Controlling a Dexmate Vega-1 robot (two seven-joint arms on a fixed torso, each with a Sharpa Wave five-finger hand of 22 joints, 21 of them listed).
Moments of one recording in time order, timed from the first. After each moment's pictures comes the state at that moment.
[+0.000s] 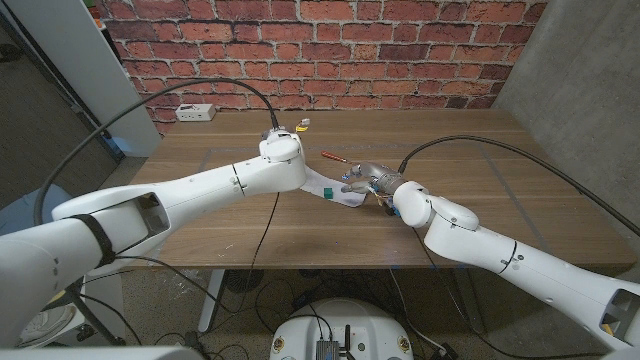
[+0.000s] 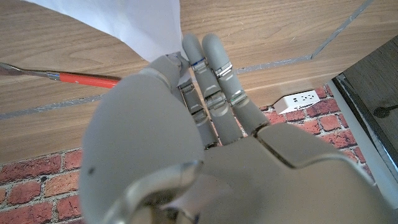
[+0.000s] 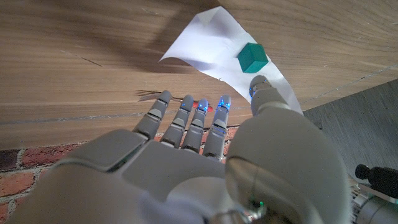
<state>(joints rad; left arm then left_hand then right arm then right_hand) 0.19 0.58 1.21 -1.81 0.30 1.38 -0.04 1.35 0.00 0.50 -0.17 0.46 1.02 0.01 0.35 0.36 0.86 -0.08 0.58 0.57 1.24 -0.15 0.27 0.30 0.83 -0.10 1.16 0.18 -0.75 -0.74 -0.86 -2.06 -0.29 -0.68 0.01 0.80 0.03 0.30 -0.15 0.22 0.58 -0.13 0.19 0.18 0.37 -0.06 0.19 0.24 0.21 -0.04 0.33 0.51 0.20 0.10 0.24 0.19</state>
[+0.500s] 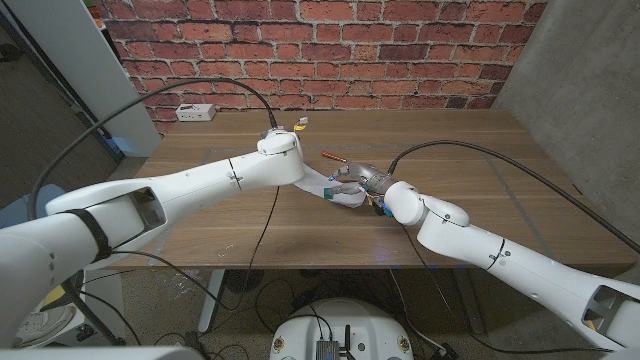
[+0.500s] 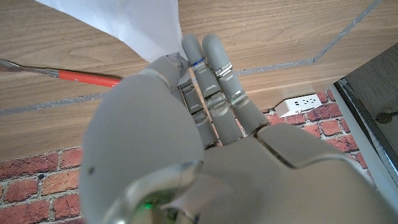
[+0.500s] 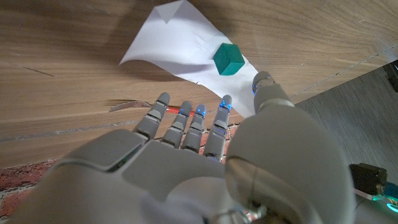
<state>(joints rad) 0.16 0.59 1.22 -1.80 0.18 1.37 0.04 1.34 0.00 0.50 -0.17 0.45 1.02 0.01 0.35 0.37 0.86 -0.08 0.58 0.58 1.24 -0.15 0.27 0.31 0.82 -0.10 1.17 0.18 -0.73 -0.69 -0.87 -1.98 -0.25 -0.58 0.02 0.85 0.01 0.29 -0.15 0.24 0.58 -0.15 0.19 0.18 0.32 -0.07 0.19 0.24 0.16 -0.04 0.31 0.50 0.20 0.08 0.23 0.19</state>
